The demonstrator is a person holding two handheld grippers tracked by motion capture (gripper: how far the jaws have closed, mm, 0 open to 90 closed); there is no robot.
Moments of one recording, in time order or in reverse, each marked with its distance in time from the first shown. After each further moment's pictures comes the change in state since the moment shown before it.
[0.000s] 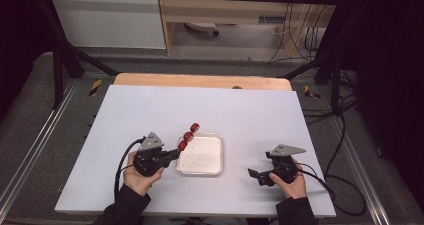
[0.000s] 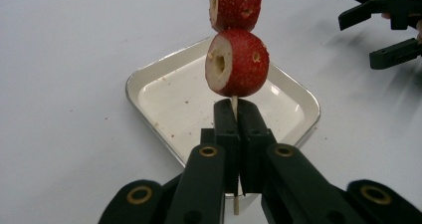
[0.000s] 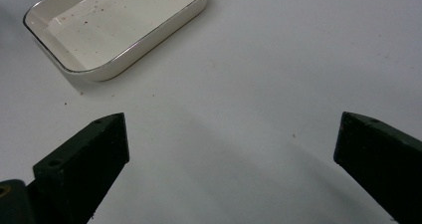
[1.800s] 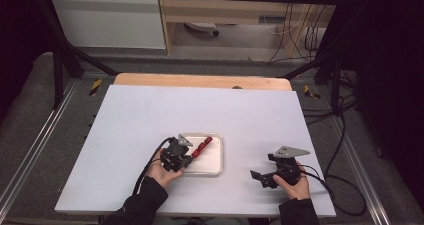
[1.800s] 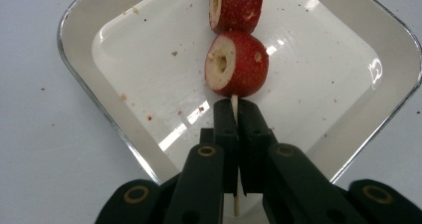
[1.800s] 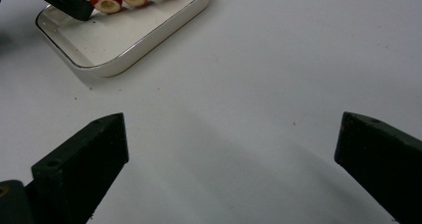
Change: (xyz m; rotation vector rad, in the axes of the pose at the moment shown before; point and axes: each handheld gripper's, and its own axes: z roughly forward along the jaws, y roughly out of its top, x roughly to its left) left arm -0.010 0.001 0.077 0.329 0.096 0.037; right arm -0.002 -0.006 -0.007 -0.007 0.024 0.026
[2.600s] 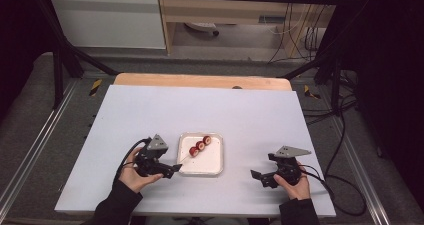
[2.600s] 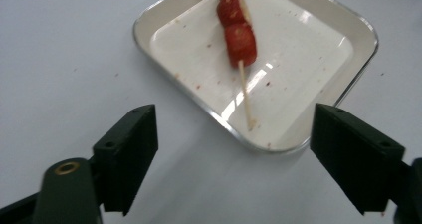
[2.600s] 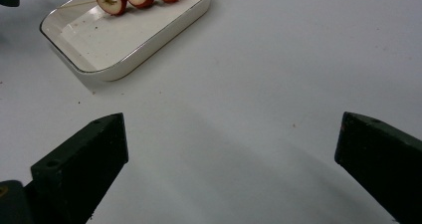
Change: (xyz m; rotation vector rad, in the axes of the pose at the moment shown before) left arm 0.038 -0.042 -0.050 -0.149 -0.054 0.058; right arm 0.000 0.001 -0.002 -0.010 0.004 0.012
